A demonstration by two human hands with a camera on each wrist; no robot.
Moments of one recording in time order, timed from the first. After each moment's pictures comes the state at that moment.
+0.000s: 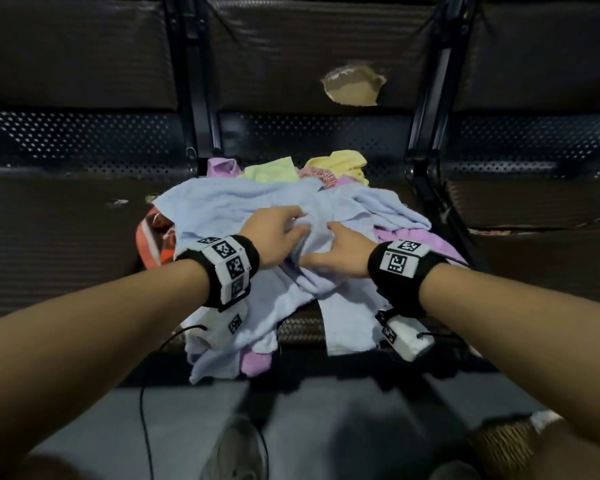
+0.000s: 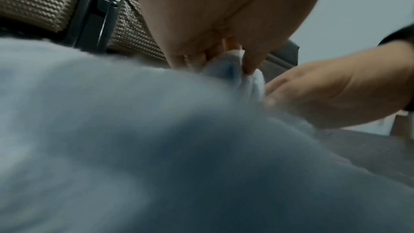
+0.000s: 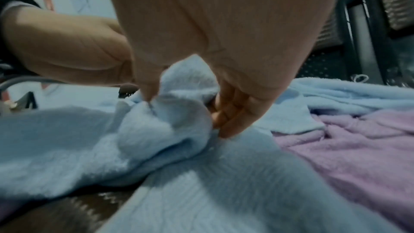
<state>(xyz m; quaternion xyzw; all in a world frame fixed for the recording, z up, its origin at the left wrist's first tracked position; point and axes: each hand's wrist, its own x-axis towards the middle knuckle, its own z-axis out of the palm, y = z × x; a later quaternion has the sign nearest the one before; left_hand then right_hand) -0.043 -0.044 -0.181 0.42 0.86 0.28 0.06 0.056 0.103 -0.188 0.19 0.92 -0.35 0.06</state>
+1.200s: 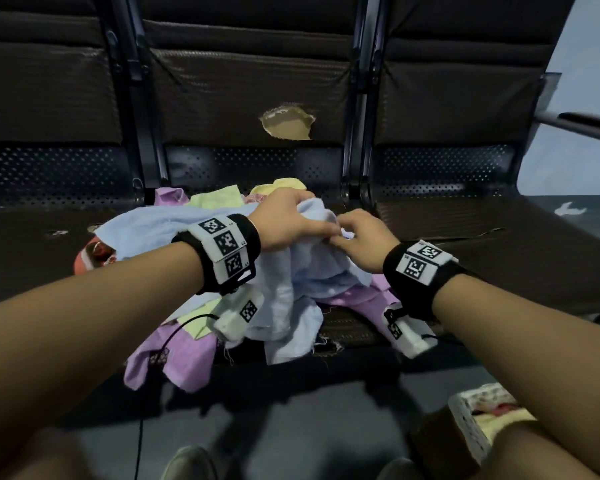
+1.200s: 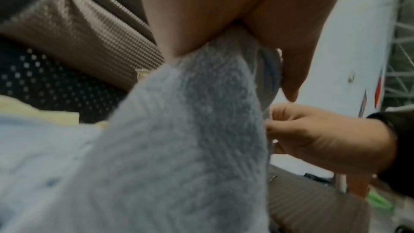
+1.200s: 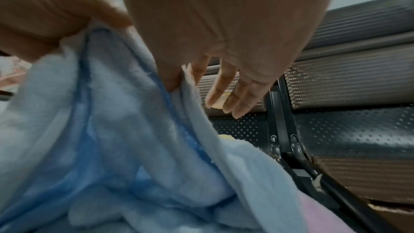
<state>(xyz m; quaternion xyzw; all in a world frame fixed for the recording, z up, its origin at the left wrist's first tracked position) 0.031 0.040 -0.099 0.47 0.74 0.45 0.15 0.149 0.189 -0.131 0.19 0.95 -0.23 -0.11</state>
